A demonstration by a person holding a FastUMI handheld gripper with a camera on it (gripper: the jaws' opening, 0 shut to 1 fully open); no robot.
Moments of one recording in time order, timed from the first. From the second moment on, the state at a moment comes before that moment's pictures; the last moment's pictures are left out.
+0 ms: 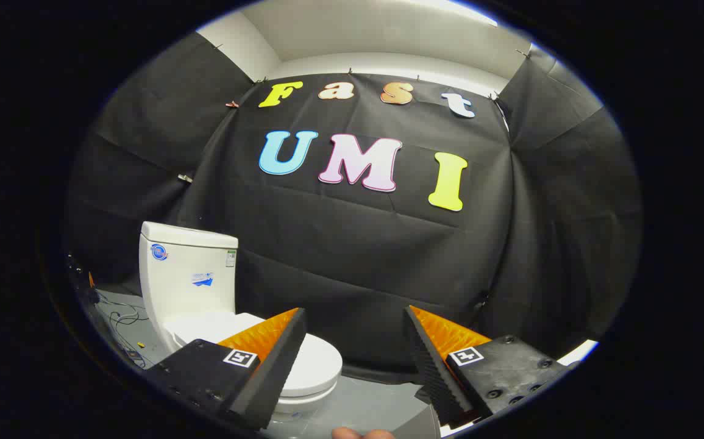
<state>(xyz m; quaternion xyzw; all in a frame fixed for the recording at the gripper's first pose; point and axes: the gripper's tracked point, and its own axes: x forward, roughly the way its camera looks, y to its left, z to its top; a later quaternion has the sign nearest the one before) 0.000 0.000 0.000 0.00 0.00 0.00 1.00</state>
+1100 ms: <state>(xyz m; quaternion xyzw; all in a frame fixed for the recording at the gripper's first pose) -0.001 -0.002 -0.006 0.00 0.01 0.01 1.00</state>
